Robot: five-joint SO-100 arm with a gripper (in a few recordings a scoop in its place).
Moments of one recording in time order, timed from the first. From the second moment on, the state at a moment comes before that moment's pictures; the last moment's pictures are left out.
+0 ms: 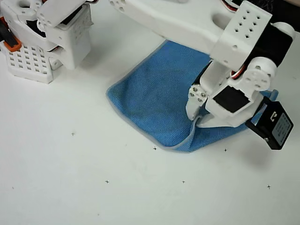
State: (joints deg) arm -16.7 58.3 59.6 102.6 4.0
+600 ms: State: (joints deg) arm -22.2 69.1 75.9 102.5 3.5
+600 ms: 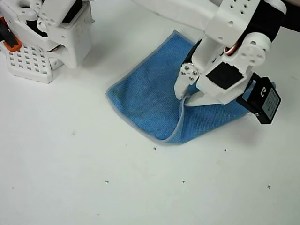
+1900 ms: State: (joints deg) arm -42.5 104.8 107.5 86.9 14.5
